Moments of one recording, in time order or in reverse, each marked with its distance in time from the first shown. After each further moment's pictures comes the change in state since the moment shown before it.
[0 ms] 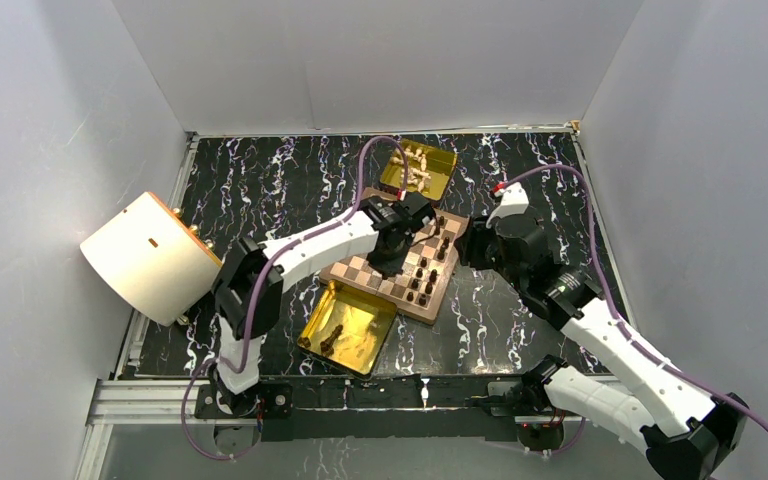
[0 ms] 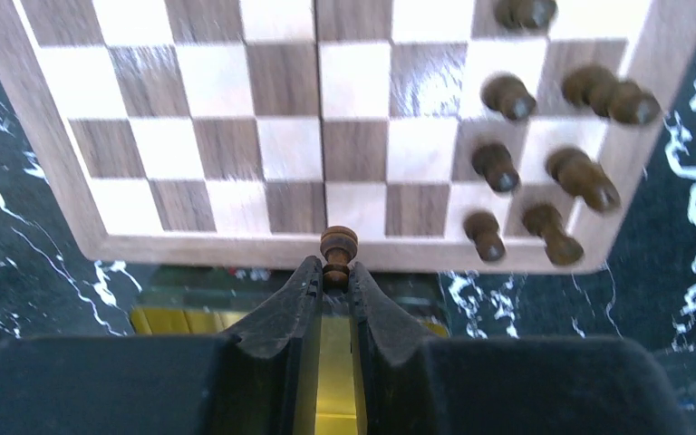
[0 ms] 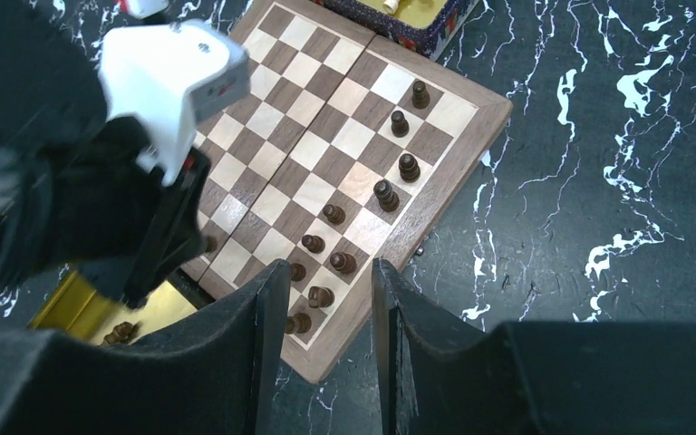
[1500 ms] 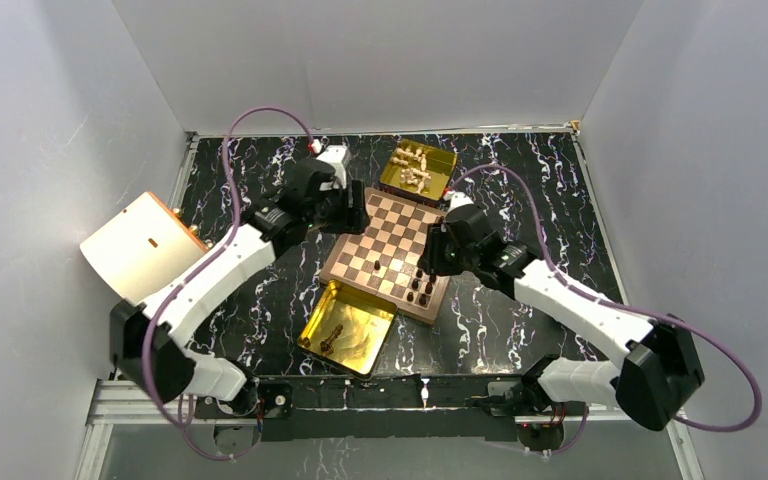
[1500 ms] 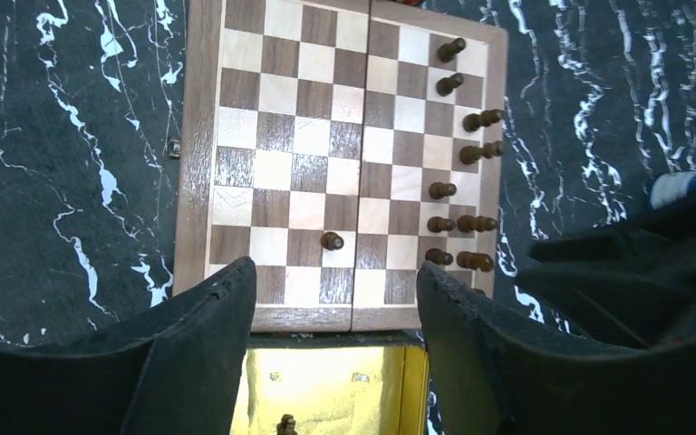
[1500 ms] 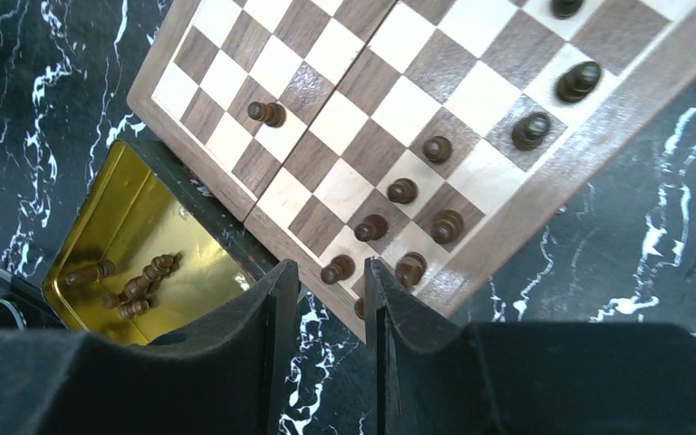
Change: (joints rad) left arm 0.311 -0.478 -0.321 0.452 0.184 0.059; right arm 0.040 0.309 0.024 0.047 -0.225 0.134
